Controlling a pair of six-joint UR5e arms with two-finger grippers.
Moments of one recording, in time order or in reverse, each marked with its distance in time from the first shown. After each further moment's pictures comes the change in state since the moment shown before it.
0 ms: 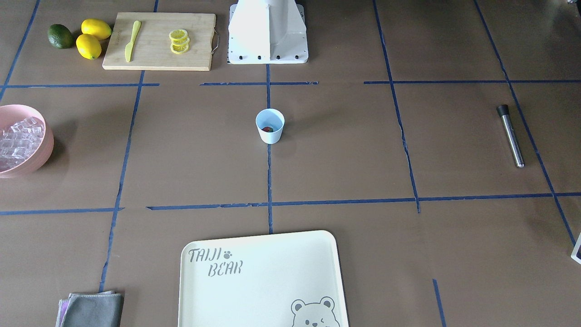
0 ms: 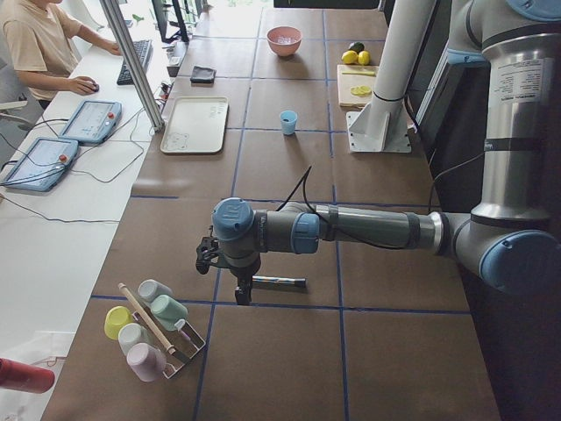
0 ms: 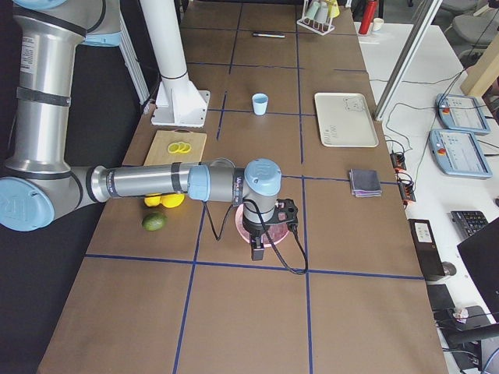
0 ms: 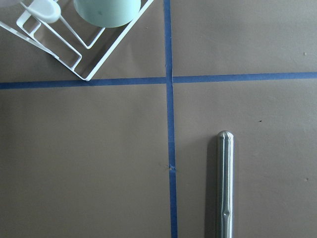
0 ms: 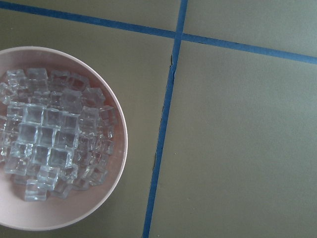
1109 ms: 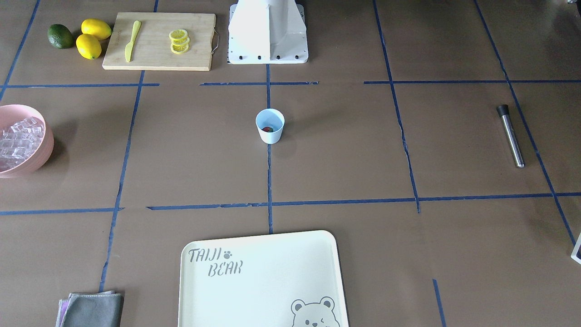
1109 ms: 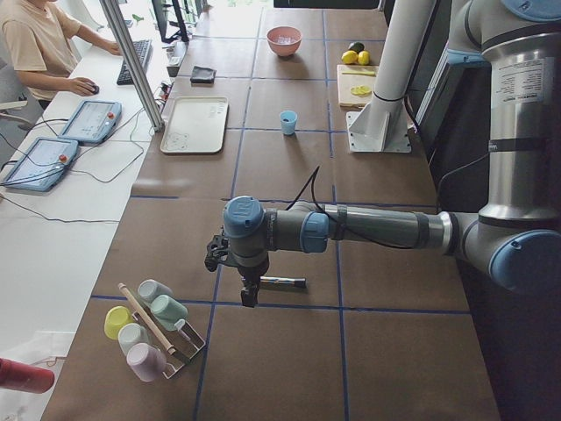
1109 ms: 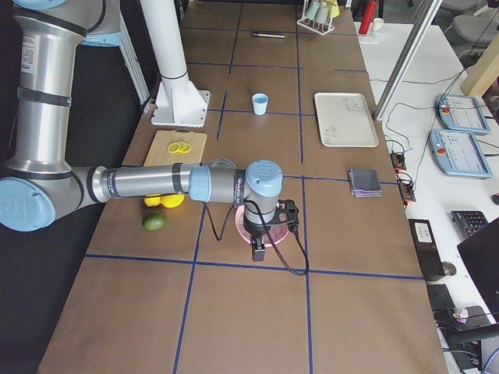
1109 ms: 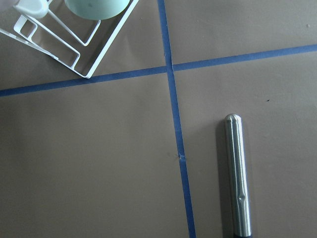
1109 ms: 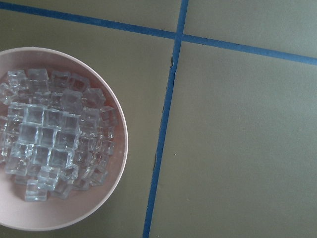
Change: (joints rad) left arm 0.001 0.052 -0.045 -0.008 0.032 0.106; right arm 0.001 0.001 0.000 0.001 0.000 -0.002
